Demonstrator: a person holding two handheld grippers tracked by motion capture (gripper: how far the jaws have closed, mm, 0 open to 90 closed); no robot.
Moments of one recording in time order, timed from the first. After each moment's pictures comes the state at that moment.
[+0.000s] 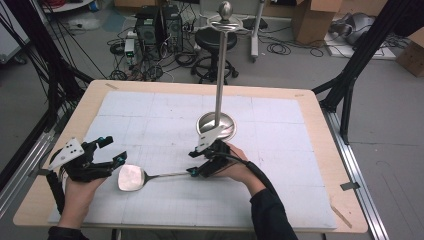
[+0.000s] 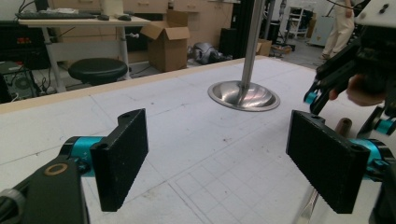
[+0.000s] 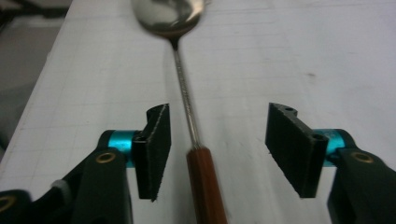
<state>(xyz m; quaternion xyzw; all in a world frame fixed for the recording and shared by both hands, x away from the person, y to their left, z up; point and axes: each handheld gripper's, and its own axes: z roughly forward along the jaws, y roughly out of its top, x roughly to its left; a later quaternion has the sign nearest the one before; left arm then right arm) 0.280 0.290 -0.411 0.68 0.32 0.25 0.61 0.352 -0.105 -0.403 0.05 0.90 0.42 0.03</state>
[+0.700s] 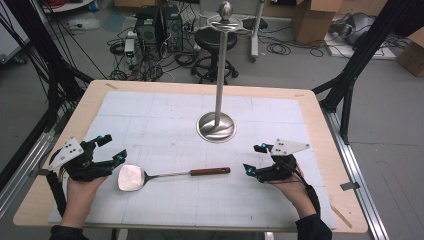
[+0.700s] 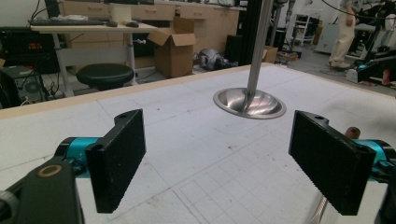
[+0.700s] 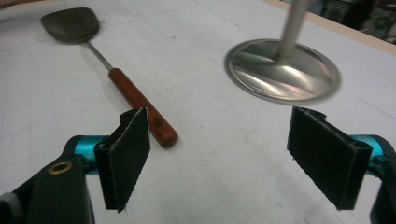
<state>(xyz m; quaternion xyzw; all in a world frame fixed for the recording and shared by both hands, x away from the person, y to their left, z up) 0.282 0.290 -0.411 0.66 0.33 0.26 0.62 0.309 -0.271 -0.411 0.25 0.82 0.50 0.15</state>
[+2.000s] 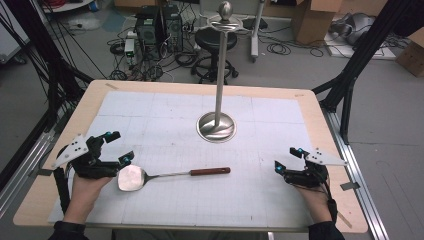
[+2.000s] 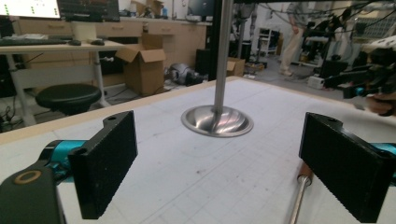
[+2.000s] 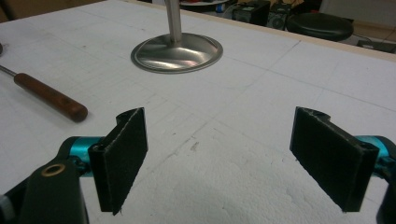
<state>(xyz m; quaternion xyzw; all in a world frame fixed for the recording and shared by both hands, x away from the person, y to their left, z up) 0.287 0.272 -0.401 0.66 0.26 0.23 0.66 0.288 -0.346 -0.431 0.37 0.74 0.51 0.23</state>
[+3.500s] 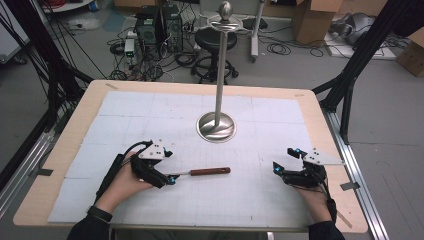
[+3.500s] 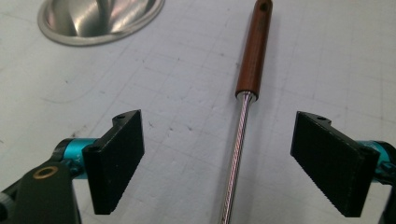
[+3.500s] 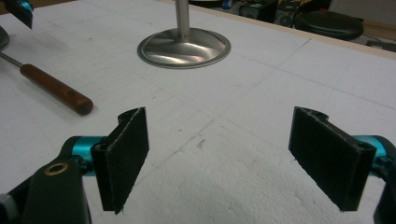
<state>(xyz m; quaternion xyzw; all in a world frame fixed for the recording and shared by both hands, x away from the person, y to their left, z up) 0.317 0.145 -0.419 0.90 0.16 0.10 0.40 0.289 -0.342 -0.432 0.36 0.75 0.51 0.23</state>
